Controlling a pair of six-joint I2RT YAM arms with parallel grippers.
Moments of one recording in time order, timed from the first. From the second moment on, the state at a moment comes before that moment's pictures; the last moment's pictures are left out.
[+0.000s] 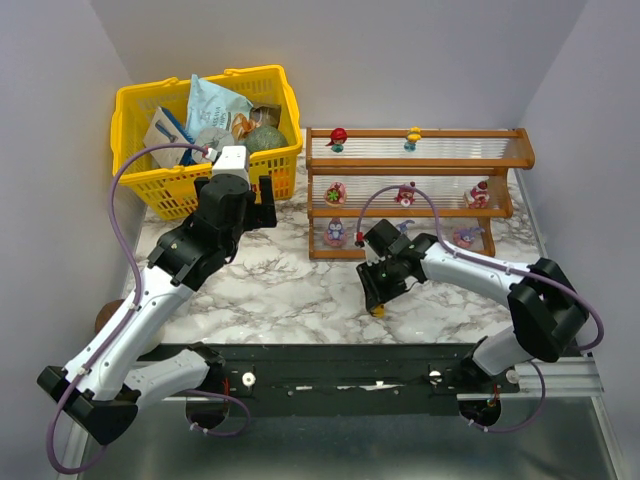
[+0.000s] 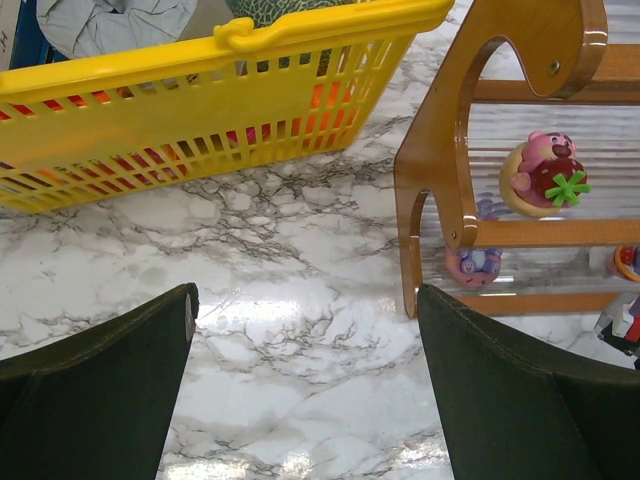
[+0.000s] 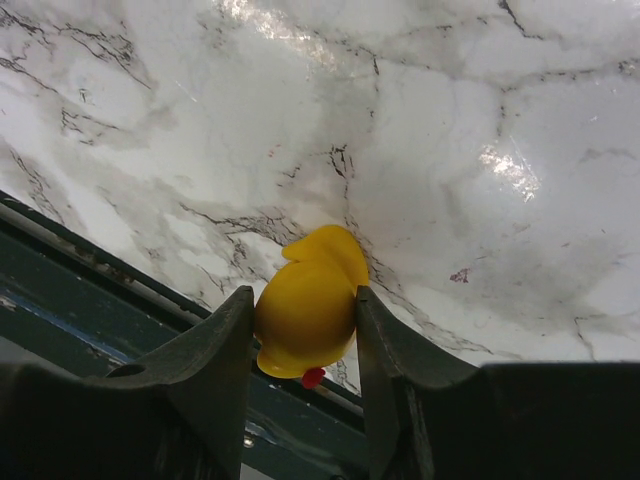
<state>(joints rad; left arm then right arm) -0.59 1.02 1.21 -0.65 -0.47 -0.33 0.75 1.51 0.91 -0.65 -0.18 0.28</state>
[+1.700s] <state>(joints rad) -0.53 1.03 1.21 -0.65 -0.37 -0.30 1.23 1.37 0.69 -0.62 0.74 1.32</state>
